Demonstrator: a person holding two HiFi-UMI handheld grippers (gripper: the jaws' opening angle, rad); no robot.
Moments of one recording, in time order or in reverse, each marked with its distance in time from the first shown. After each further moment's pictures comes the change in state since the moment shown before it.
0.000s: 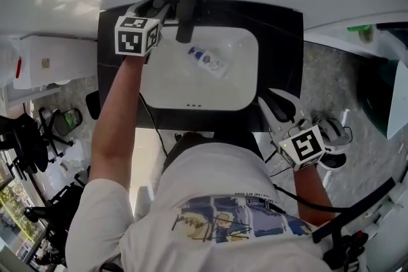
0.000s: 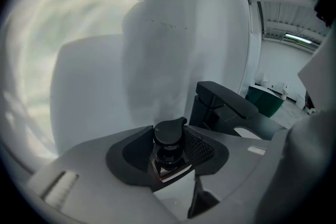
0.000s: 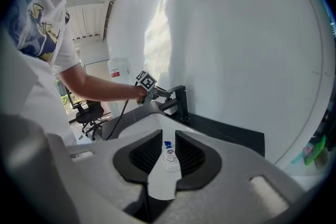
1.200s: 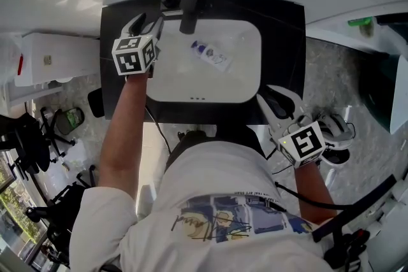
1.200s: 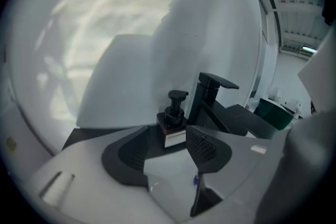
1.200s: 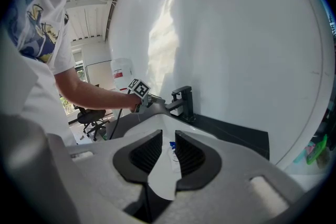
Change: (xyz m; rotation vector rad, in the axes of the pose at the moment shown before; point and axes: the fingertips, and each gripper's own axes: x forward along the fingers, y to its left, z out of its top) left arm -0.038 0.011 -0.059 -0.170 -0.043 0.111; right arm 0.006 0.020 -0.005 0.004 -0.006 0.012
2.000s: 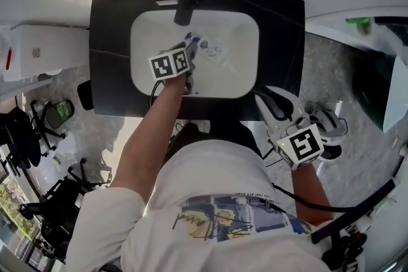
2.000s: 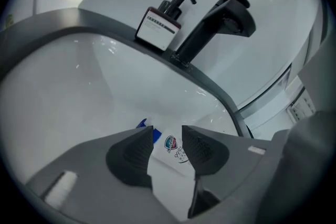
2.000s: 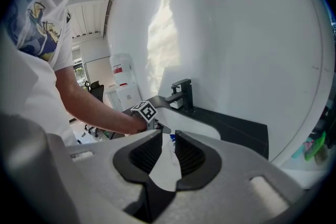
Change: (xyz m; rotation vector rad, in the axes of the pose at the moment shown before) left arm 0.031 -0.138 -0.151 -0.564 0.277 -0.163; right arm -0.027 0.001 -0.003 0.001 0.051 -0.002
